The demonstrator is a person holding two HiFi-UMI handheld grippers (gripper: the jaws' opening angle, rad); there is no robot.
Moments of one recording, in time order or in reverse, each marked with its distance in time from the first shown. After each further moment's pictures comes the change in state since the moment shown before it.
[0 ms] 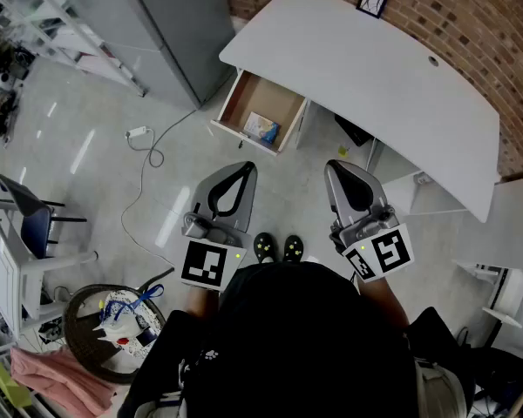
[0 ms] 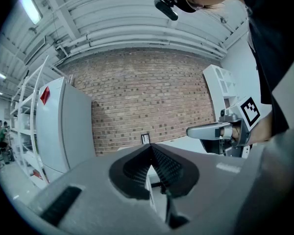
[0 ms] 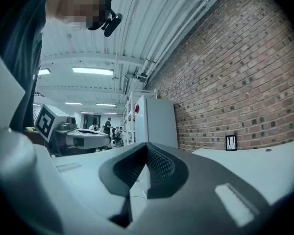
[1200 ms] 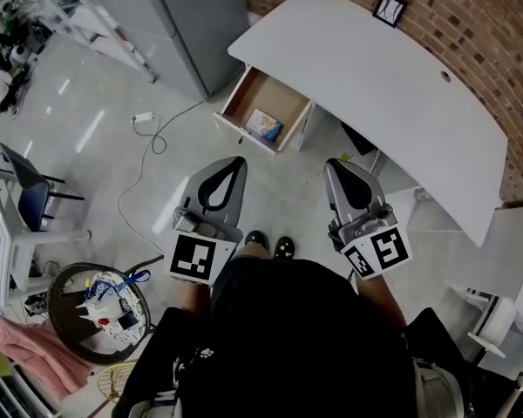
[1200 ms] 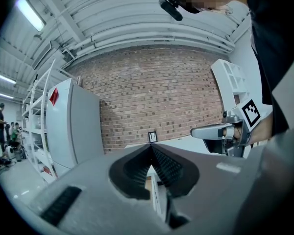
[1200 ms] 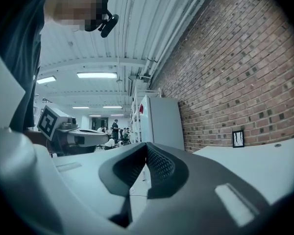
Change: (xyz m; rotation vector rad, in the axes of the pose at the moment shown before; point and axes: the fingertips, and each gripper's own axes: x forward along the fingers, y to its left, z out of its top) left arm 0.009 -0.007 -0.010 -0.017 0.026 0.114; right arm -0.005 -0.030 -0.015 0.038 0.000 0.097
